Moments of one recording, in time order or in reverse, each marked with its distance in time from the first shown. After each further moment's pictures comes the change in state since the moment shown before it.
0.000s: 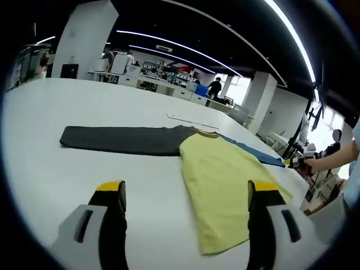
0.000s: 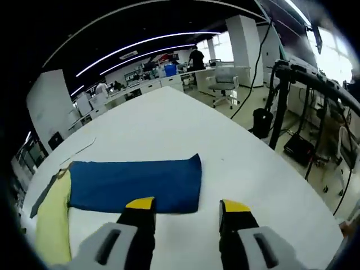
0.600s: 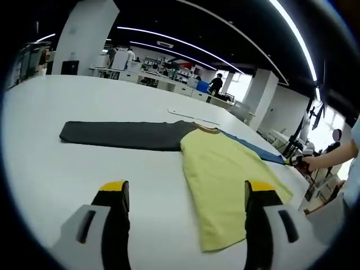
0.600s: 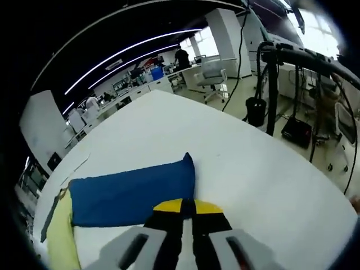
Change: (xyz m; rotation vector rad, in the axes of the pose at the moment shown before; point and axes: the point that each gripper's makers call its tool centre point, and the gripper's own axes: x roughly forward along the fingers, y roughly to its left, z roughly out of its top) left arm 0.000 0.002 -0.007 -0.009 0.030 0.005; right arm -0.009 0.013 -0.005 0.216 -0.004 -0.008
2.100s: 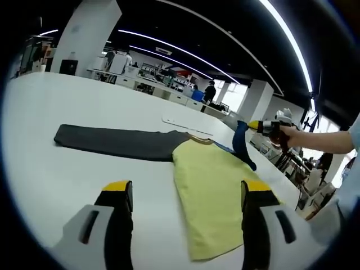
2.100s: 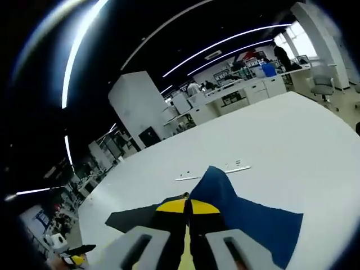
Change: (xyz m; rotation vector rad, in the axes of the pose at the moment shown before) left arm 0.002 -0.012 0.017 -0.043 -0.073 -0.058; right arm -0.006 0.396 -0.023 -0.316 0.104 0.816
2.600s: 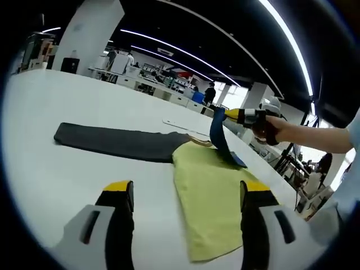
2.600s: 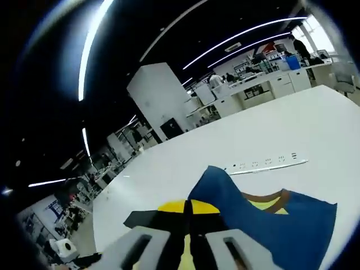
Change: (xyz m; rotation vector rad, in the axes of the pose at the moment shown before) left arm -0.001 0.003 0.000 -0.024 -0.007 -0.002; right arm 0.081 0.094 -0.048 -0.067 0.093 0.117
